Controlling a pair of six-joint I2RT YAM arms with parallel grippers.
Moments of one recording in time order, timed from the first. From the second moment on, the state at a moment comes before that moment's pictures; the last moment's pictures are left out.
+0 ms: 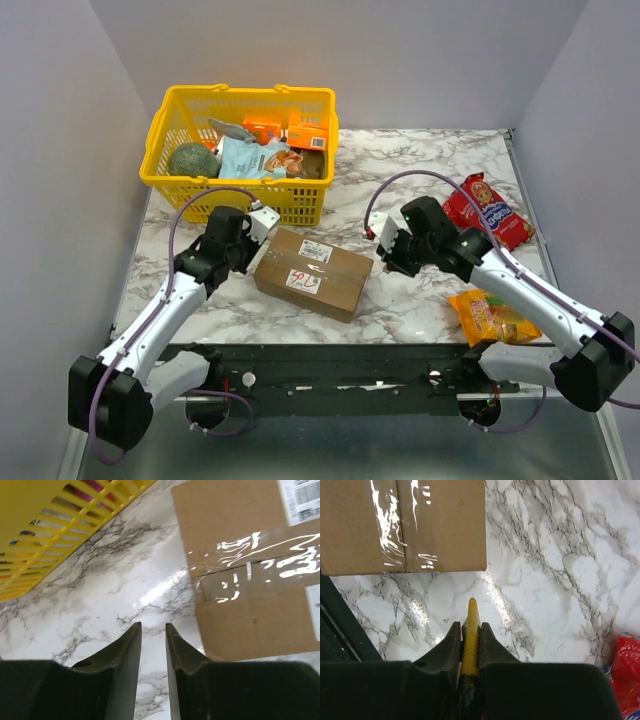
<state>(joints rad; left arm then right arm) -0.38 1.02 0.76 -0.51 0.01 0.34 0.66 1.21 1.03 -0.71 -0.18 -0.52</state>
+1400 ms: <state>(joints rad) -0.45 0.99 0.69 -0.82 0.22 0.85 0.44 1.36 1.12 -0.61 -0.16 -0.26</state>
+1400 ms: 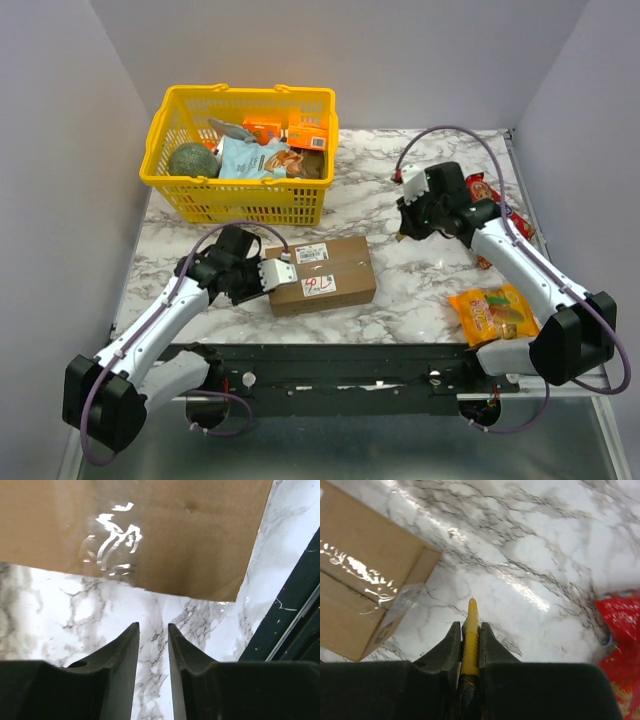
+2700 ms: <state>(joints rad) -0.67 1.54 1.26 -0.63 0.24 0.27 -0.02 1.16 1.13 -0.73 -0.83 0.02</state>
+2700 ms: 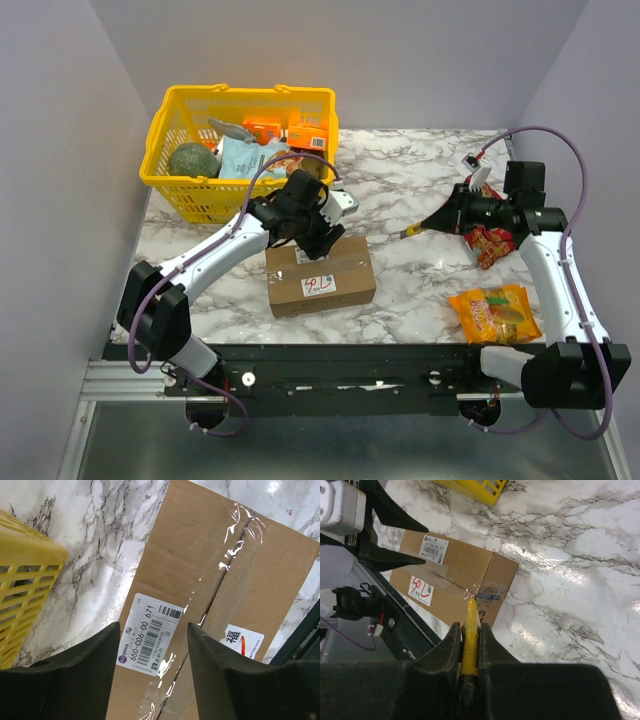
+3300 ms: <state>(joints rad) -0.55 1.69 1.32 -0.60 0.50 0.26 -0.17 1.33 0.91 -0.43 -1.24 0.21</state>
